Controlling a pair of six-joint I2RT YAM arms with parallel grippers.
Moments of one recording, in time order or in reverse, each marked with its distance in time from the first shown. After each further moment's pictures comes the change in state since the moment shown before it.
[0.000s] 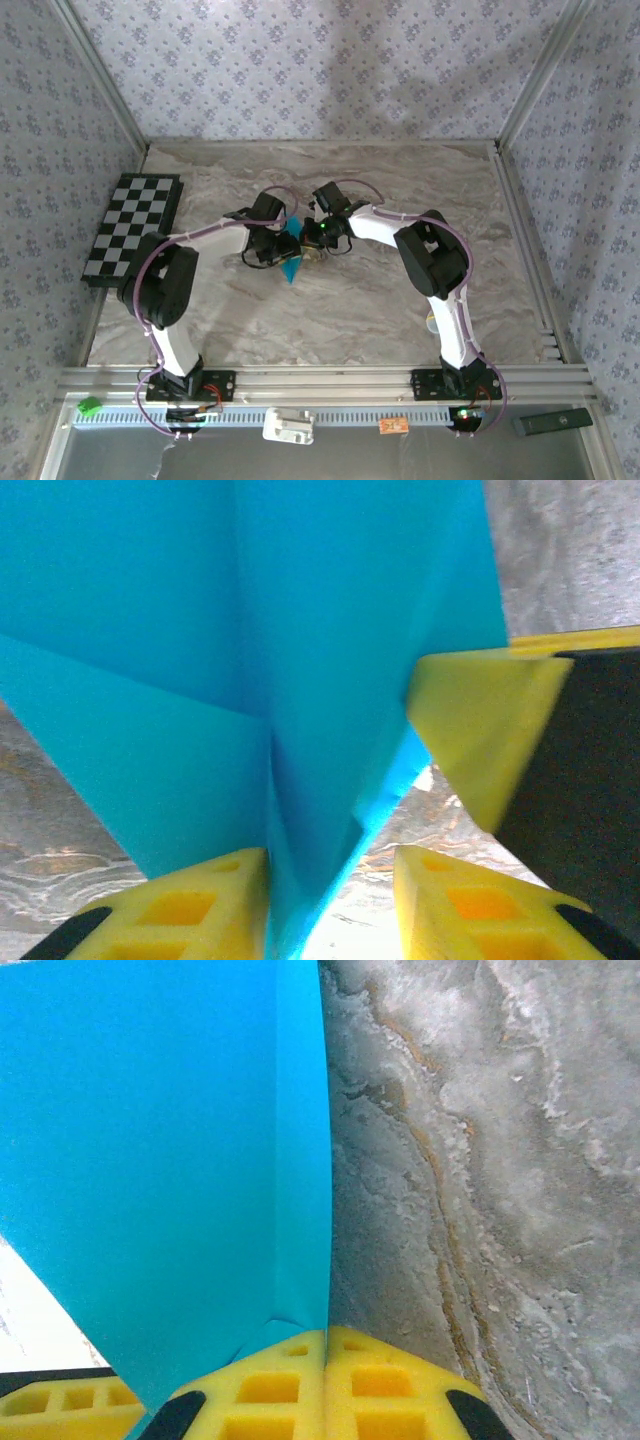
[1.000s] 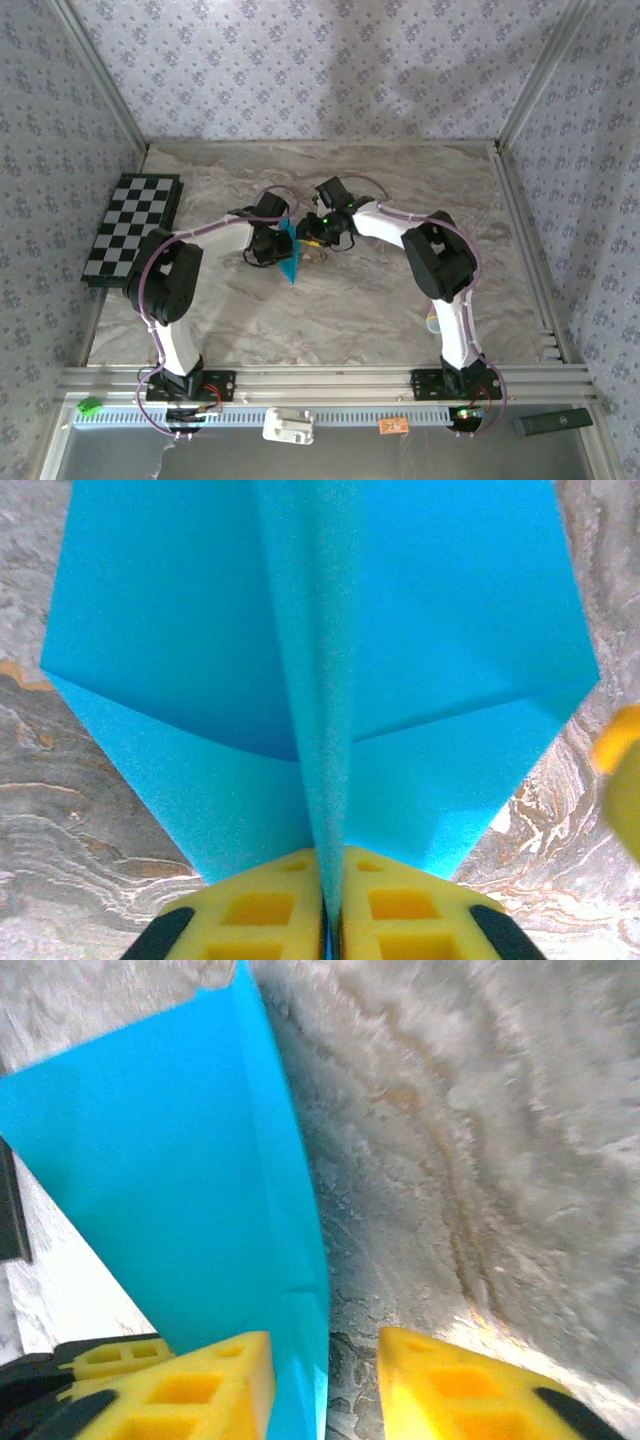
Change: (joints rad) left arm -0.013 0.034 0.053 -0.082 -0.121 -0.031; right arm -0.018 -0.065 -0.010 -0.028 0.007 0.037
